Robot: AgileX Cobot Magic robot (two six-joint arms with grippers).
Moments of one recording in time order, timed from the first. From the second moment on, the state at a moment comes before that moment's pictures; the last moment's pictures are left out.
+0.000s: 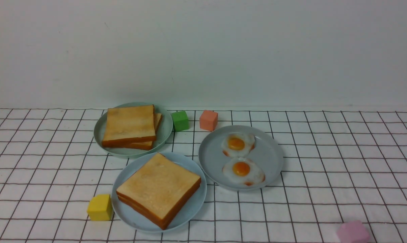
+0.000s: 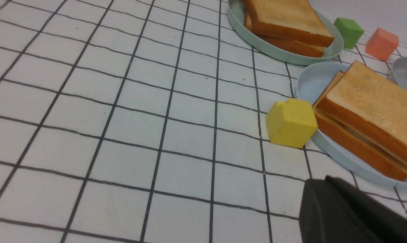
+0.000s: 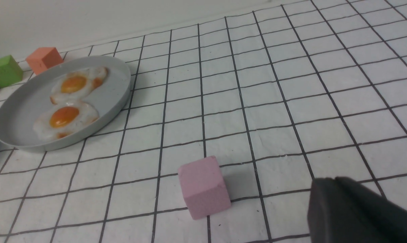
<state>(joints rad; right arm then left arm) 0.03 -0.01 0.02 -0.04 0.39 0.23 -0.03 -0.01 0.03 -0.12 0.39 -0.19</state>
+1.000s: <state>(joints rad) 0.03 -0.01 0.02 -0.04 0.39 0.23 -0.03 -0.01 0.03 -0.12 0.39 -0.19</state>
